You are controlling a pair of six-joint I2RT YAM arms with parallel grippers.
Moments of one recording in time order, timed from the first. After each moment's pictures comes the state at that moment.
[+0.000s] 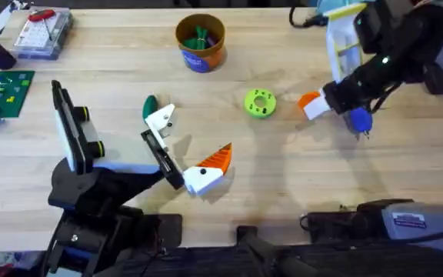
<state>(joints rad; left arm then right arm) -0.21 0.00 0.01 -0.06 0.77 -0.14 0.10 1.46 1.04 -1.02 -0.08 -0.26</state>
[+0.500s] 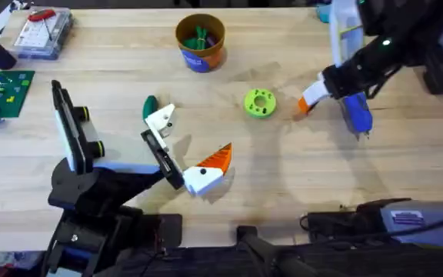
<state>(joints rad) -0.21 0.00 0.01 -0.06 0.77 -0.14 0.12 1.50 1.15 -1.03 -0.05 -0.20</state>
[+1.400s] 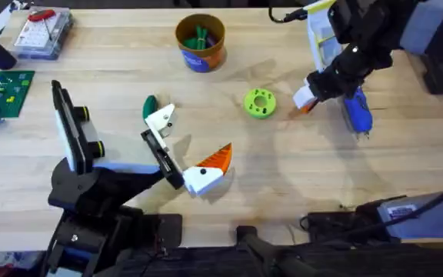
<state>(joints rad) -0.21 0.00 0.01 -0.06 0.77 -0.14 0.18 1.62 1.15 -0.96 0.02 -0.18</state>
